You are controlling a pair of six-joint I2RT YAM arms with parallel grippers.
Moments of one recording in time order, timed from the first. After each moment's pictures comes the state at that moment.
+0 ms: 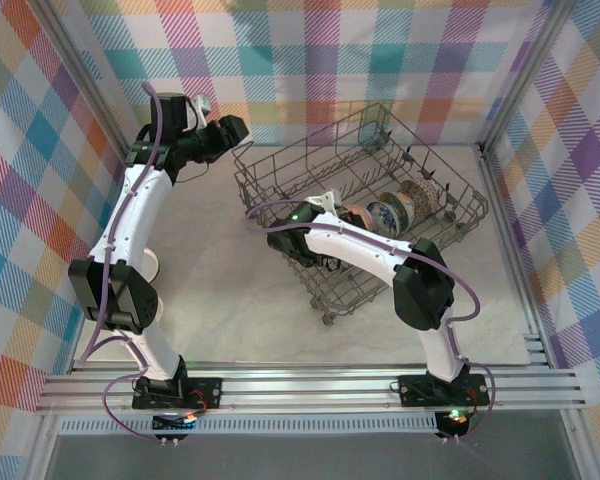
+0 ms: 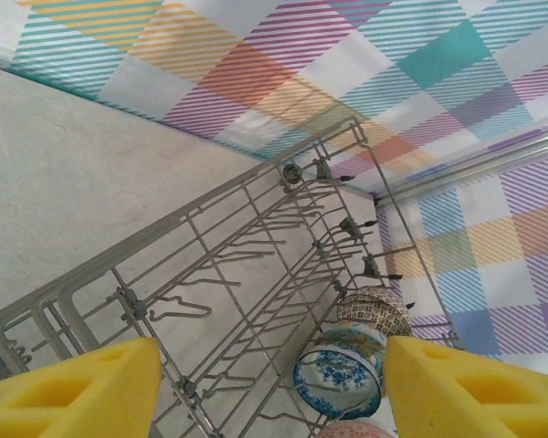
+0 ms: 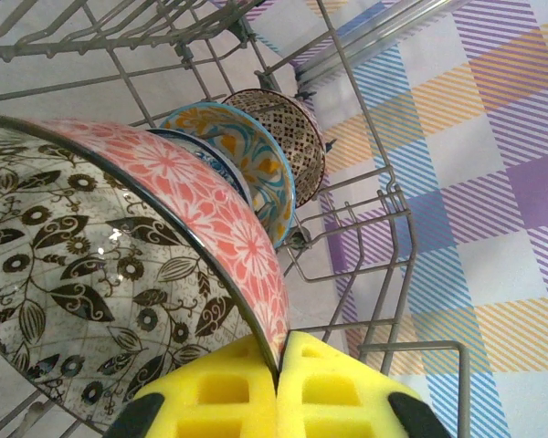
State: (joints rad) left arm -0.12 1.74 1.82 -0.61 0.48 -0.62; right arm 0.95 2.03 1.80 -1.67 1.16 0.93
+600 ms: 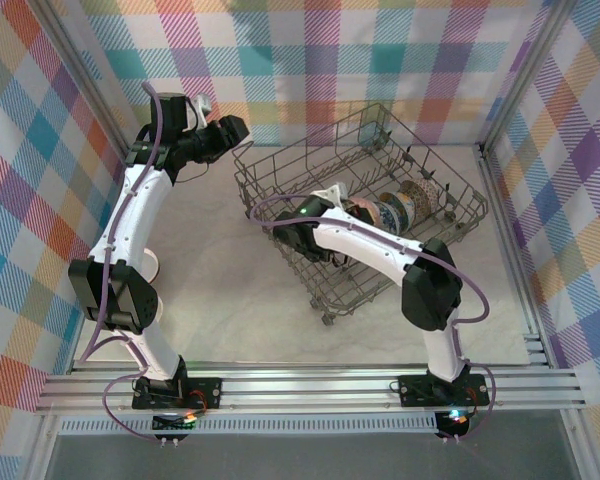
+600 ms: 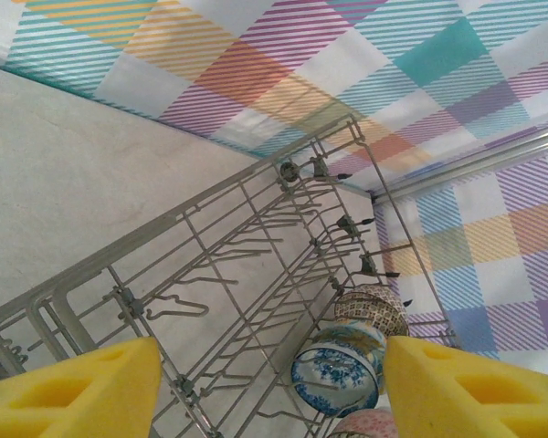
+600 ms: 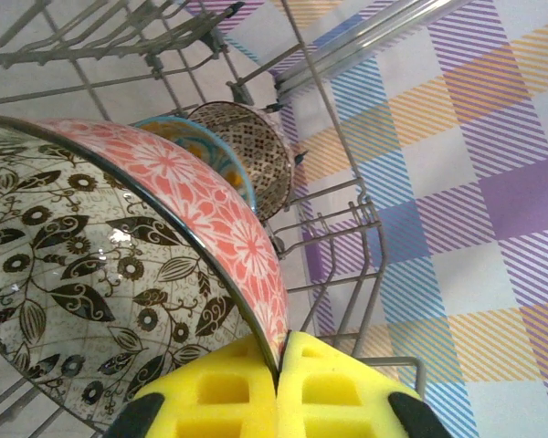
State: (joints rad) left arm -0.12 1.74 1.82 -0.61 0.49 -0.62; right arm 0.91 1.98 1.81 -1.68 1.20 0.87
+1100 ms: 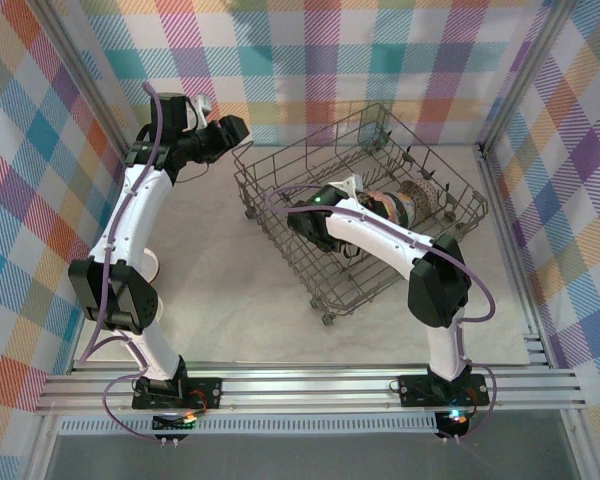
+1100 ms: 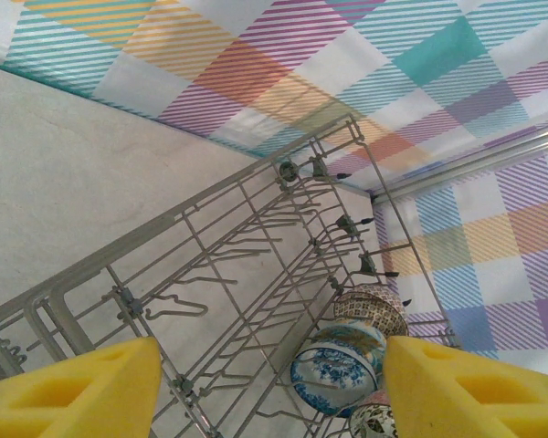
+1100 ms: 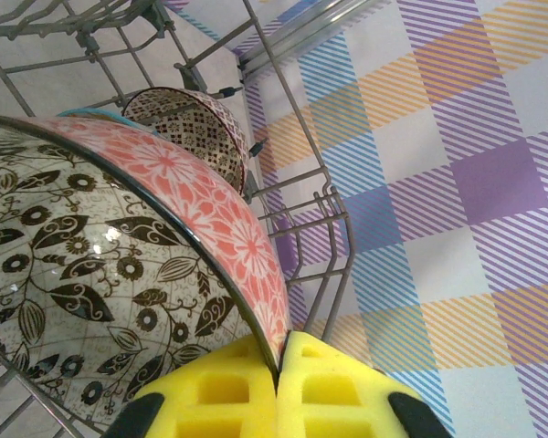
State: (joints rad) left arm -0.12 1.74 1.82 -0.61 0.49 -0.62; right arm 0.85 1.97 1.78 -1.69 1.22 0.86
